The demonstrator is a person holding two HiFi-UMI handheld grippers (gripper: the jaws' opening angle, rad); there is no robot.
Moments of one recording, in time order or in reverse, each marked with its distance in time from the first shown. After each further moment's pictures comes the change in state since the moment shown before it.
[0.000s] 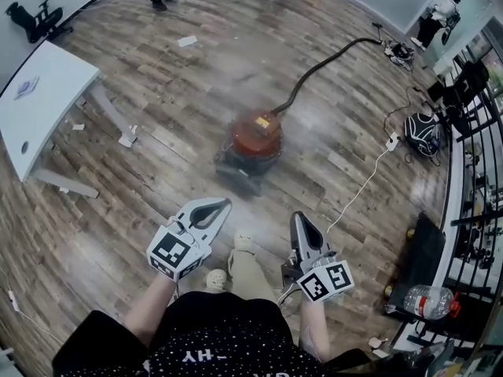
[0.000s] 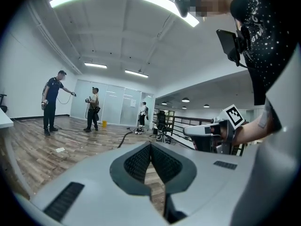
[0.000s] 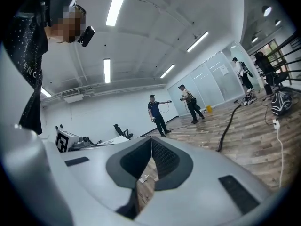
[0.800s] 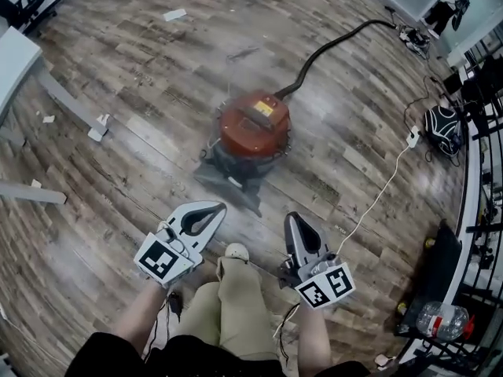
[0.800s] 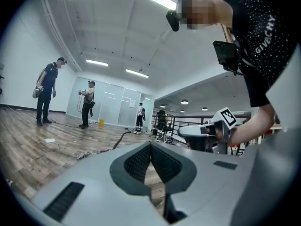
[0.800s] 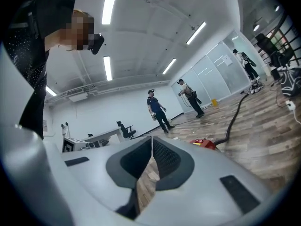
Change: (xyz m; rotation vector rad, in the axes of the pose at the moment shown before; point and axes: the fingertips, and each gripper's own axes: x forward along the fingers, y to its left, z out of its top) left arm 0.150 0.105 -0.225 -0.028 -0.070 -0.051; right arm 0.123 -0.173 -0.193 0.021 -0.005 0.098
